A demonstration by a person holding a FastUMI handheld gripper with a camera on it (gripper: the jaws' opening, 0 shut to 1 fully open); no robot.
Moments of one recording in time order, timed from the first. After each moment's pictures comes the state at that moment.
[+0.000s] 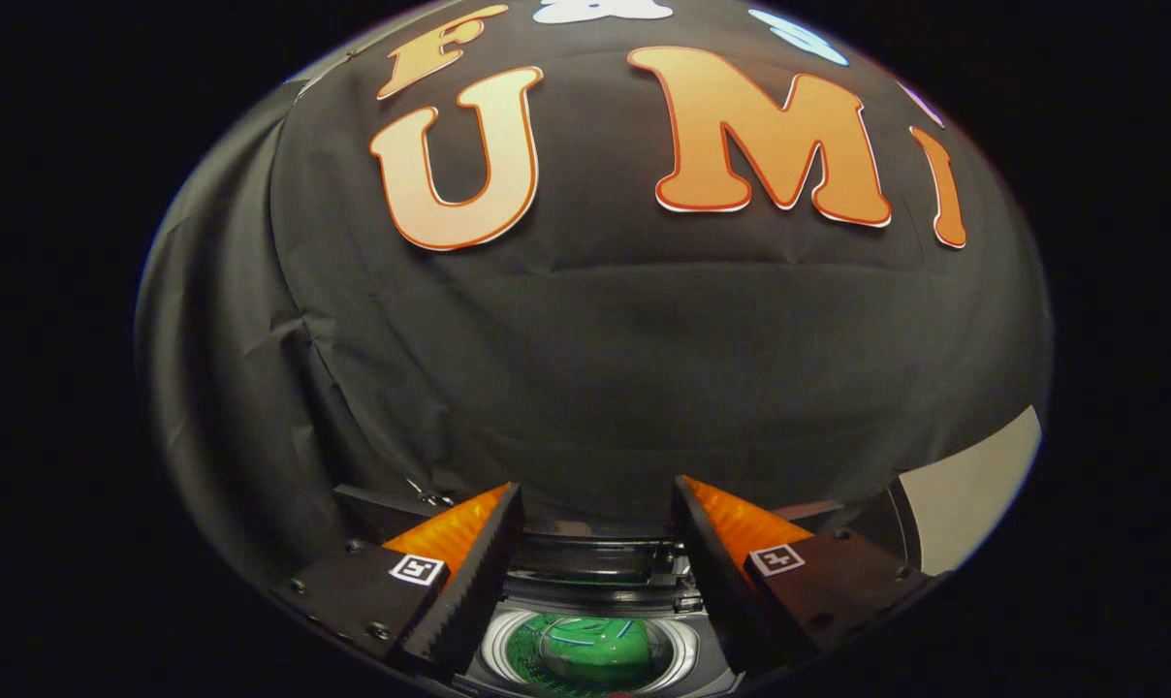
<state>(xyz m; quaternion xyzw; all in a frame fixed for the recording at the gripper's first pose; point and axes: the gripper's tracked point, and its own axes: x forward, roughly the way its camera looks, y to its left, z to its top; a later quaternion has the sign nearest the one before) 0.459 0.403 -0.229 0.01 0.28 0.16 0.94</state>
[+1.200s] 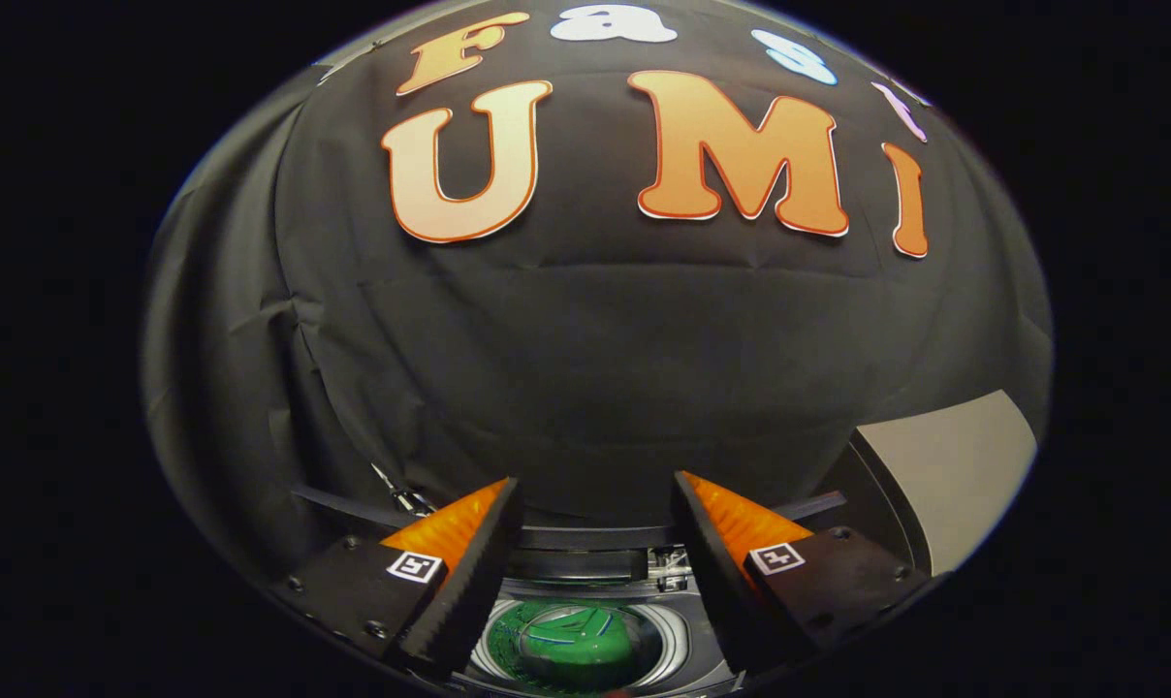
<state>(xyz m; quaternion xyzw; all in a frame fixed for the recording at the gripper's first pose) 0.398 0.388 -0.240 -0.01 0.24 0.12 0.96</state>
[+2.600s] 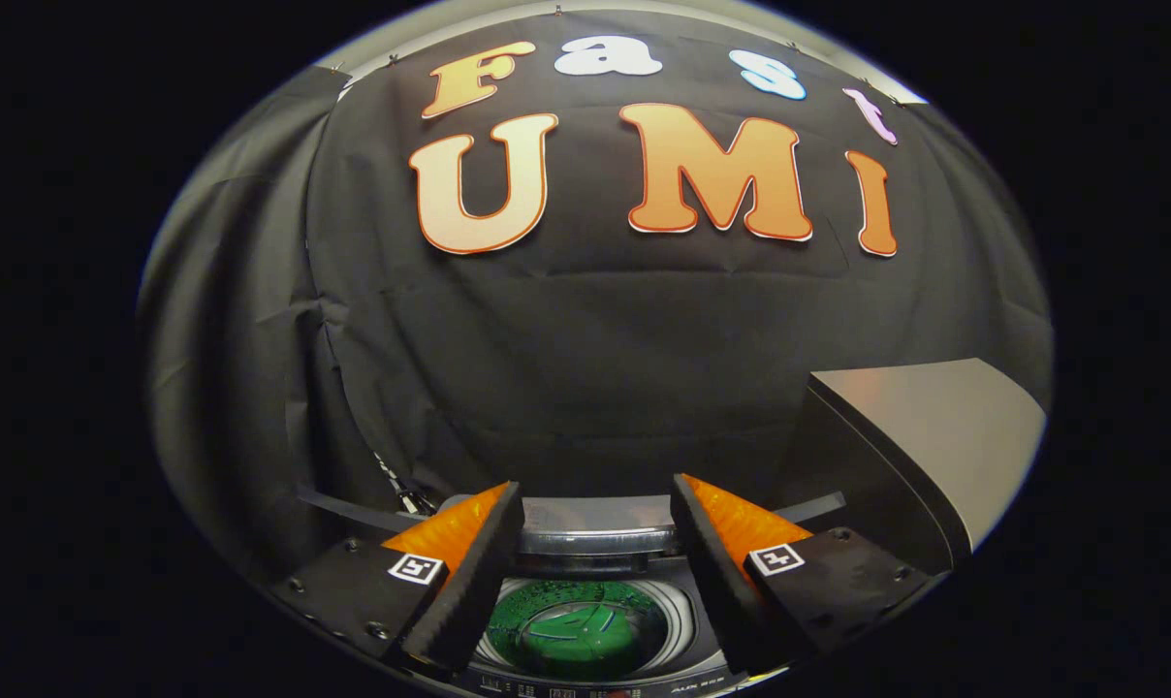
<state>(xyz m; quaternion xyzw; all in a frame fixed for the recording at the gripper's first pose) 0.317 0.369 -0.261 0.00 0.19 0.12 0.97</state>
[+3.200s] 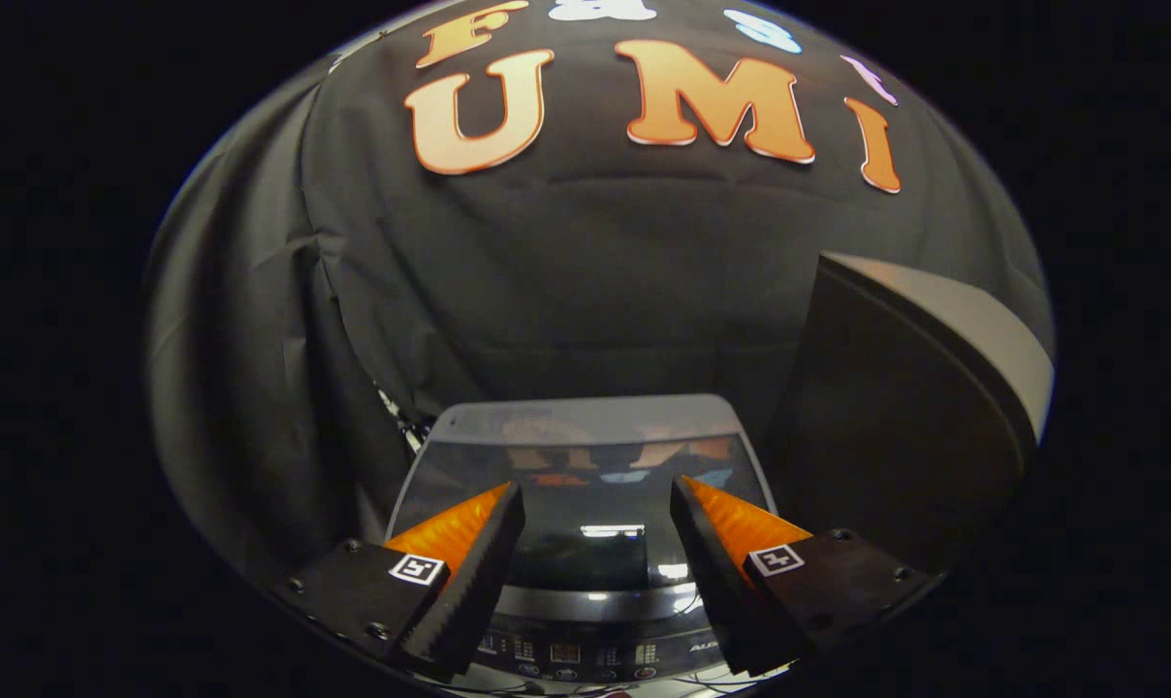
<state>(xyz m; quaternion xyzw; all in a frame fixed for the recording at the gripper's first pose) 0.270 0.368 -0.364 0.00 0.32 0.12 0.94</state>
